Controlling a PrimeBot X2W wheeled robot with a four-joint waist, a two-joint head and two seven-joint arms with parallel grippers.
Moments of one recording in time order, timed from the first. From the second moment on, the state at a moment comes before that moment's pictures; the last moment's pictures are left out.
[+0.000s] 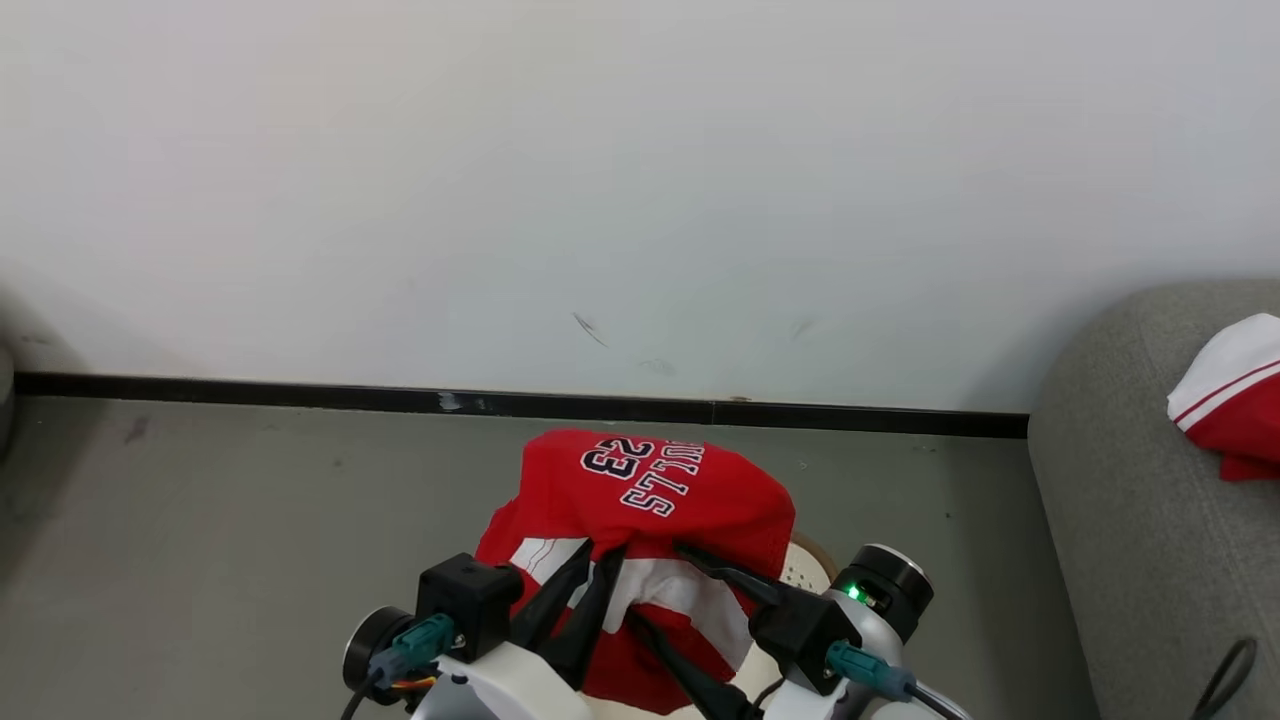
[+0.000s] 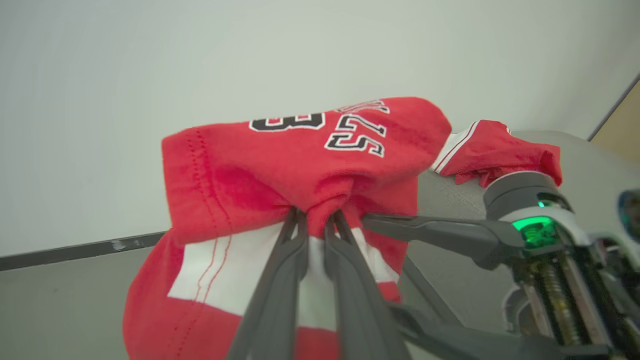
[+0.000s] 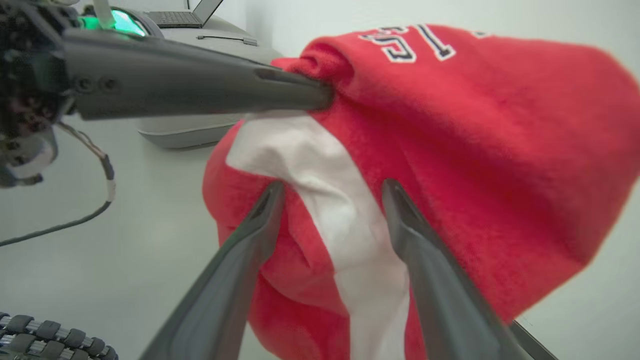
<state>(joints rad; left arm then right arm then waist) -0.10 0.11 -0.51 -0.12 -0.48 0.08 0.12 -0.25 -0.06 0.67 0.24 0.01 0.13 -0.26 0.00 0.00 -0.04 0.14</state>
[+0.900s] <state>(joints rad) -0.10 0.10 -0.56 -0.21 -0.48 0.10 0.21 -0.29 -0.06 0.68 0.29 0.09 0.13 -0.26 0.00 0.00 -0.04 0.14</state>
